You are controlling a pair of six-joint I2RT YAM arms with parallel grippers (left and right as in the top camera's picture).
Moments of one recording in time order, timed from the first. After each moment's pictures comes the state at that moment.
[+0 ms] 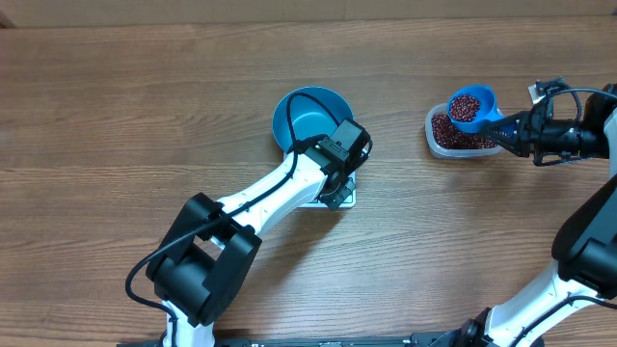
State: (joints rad) left arm -0.70 1.97 1.35 -0.71 -0.08 0.06; right arm -0.50 2.00 1.64 -1.49 -1.08 -0.45
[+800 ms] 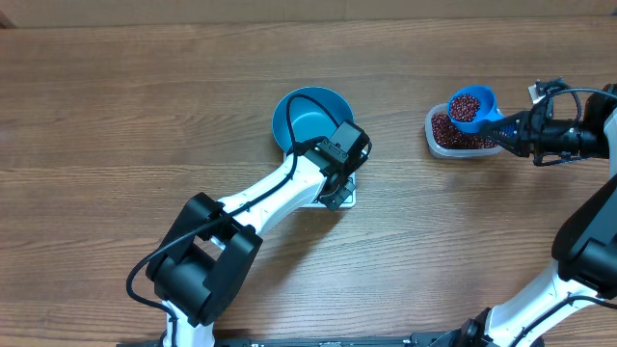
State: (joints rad) left arm -0.70 1.97 1.33 -0.68 -0.08 0.06; right arm -0.50 2.00 1.64 -1.49 -1.08 -0.45
